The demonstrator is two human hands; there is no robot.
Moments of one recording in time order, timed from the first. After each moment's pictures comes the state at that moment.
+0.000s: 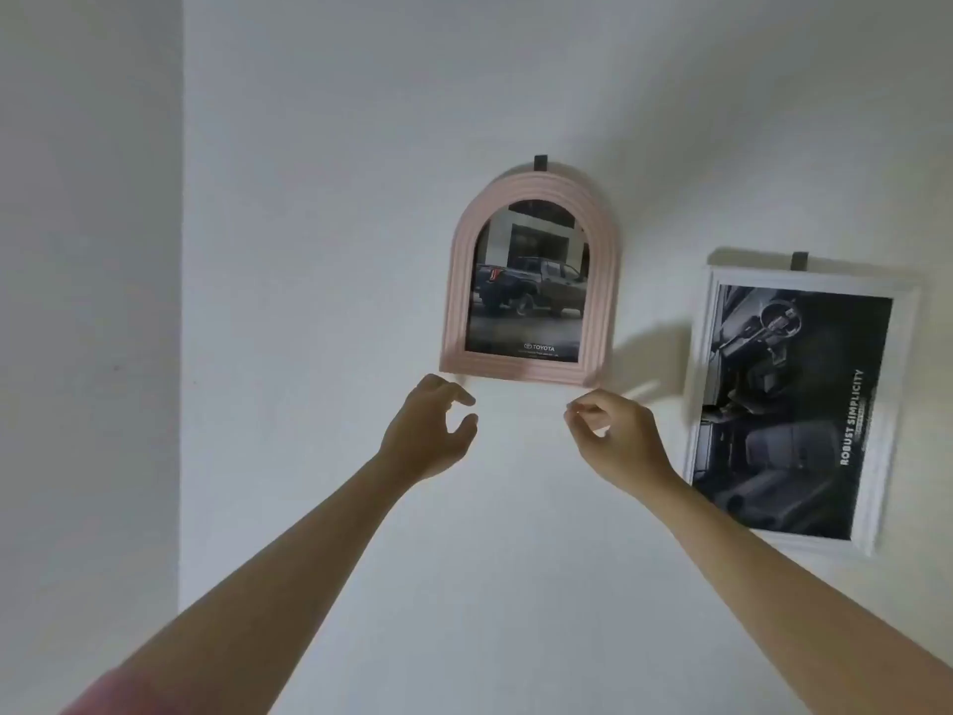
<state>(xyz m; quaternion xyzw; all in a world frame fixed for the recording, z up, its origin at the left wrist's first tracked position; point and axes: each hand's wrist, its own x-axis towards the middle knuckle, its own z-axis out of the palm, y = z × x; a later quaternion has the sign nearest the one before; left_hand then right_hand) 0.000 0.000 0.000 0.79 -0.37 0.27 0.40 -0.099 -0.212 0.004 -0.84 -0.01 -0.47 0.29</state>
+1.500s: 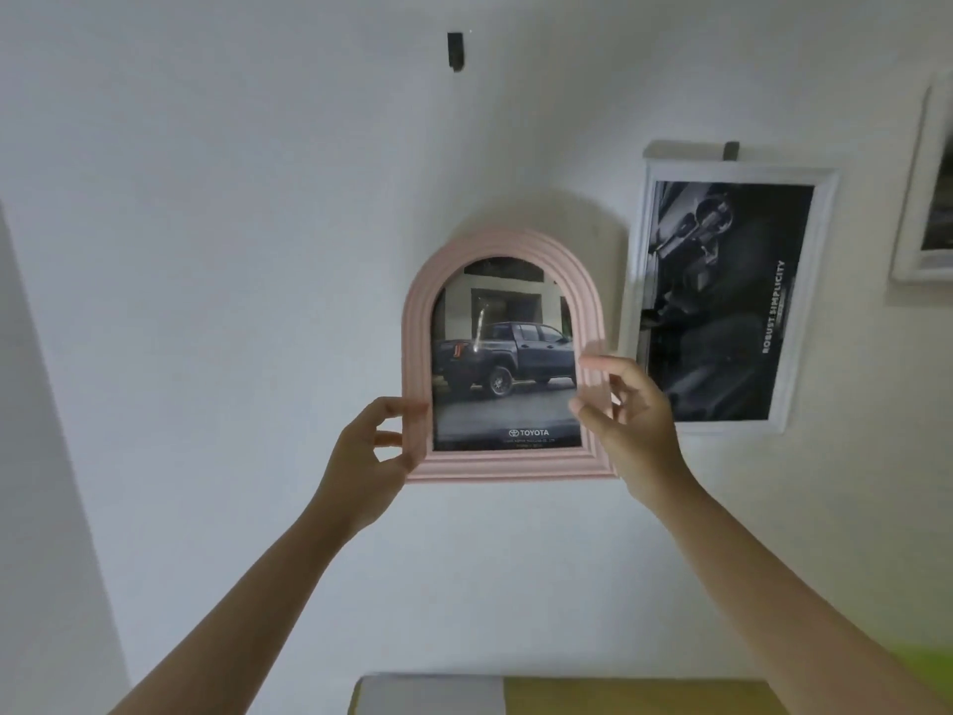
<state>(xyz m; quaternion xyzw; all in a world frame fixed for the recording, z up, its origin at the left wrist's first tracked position) -0.032 0.012 -0.070 0.70 -0.40 0.11 0.58 -0.165 -0.215 -0.051 -0.71 -0.06 -0.49 0.50</state>
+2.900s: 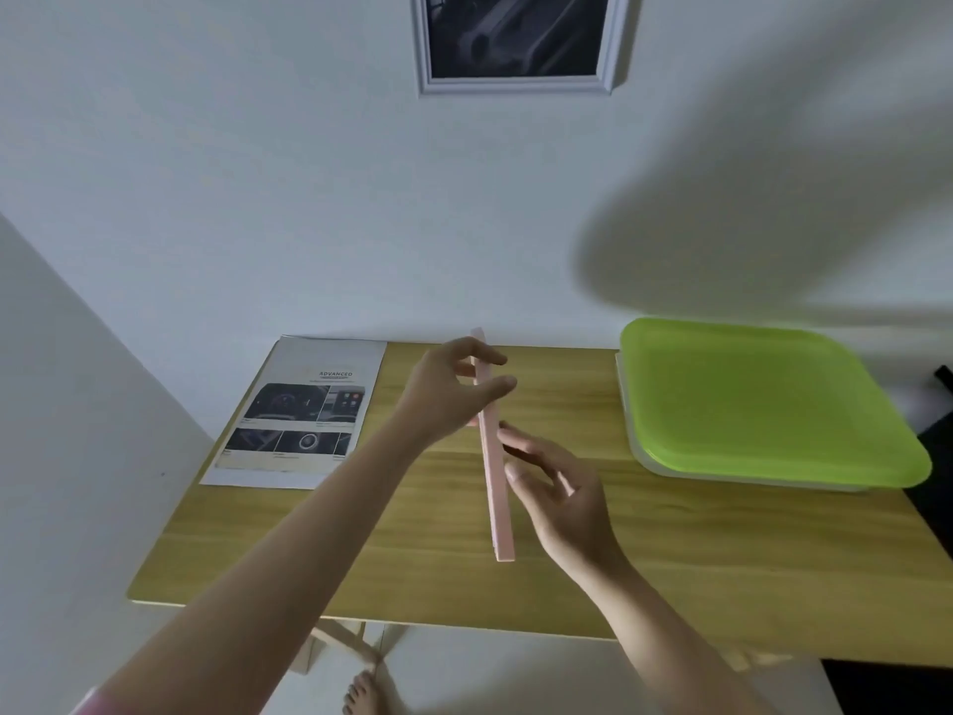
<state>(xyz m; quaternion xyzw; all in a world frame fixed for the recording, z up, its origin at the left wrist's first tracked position) -0.352 -0.145 -0.237 0.80 -0.26 -0.16 0.52 -0.494 -0.223 -0.310 -0.66 0.08 -0.28 0.69</state>
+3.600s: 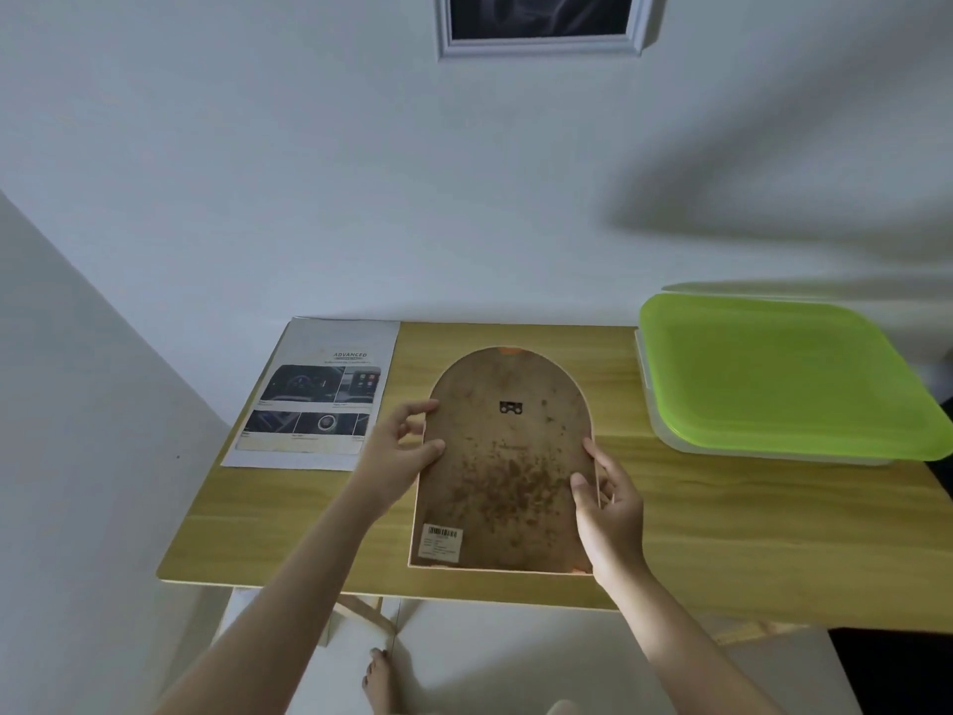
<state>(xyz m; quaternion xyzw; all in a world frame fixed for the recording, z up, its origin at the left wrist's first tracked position) -0.343 -0.055 -0.327 0.77 -0.15 -0.25 0.57 -0.499 -0.234 -0.402 -0.63 0.34 -0.31 0.62</state>
